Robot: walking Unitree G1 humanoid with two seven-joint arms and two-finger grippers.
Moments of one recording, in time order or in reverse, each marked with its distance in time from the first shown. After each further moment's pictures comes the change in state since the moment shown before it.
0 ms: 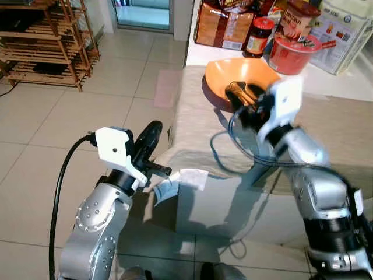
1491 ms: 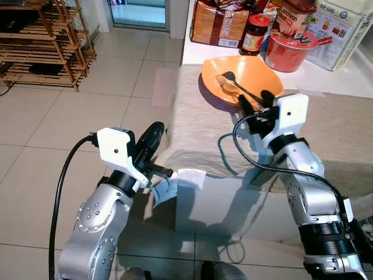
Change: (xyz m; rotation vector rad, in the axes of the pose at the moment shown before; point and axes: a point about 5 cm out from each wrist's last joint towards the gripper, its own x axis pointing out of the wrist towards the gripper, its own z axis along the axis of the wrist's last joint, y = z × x) left arm -0.001 -0.003 0.000 -0.006 0.005 -0.013; right arm -0.004 -0.014 -0.021 -0.031 -0.053 -0.155
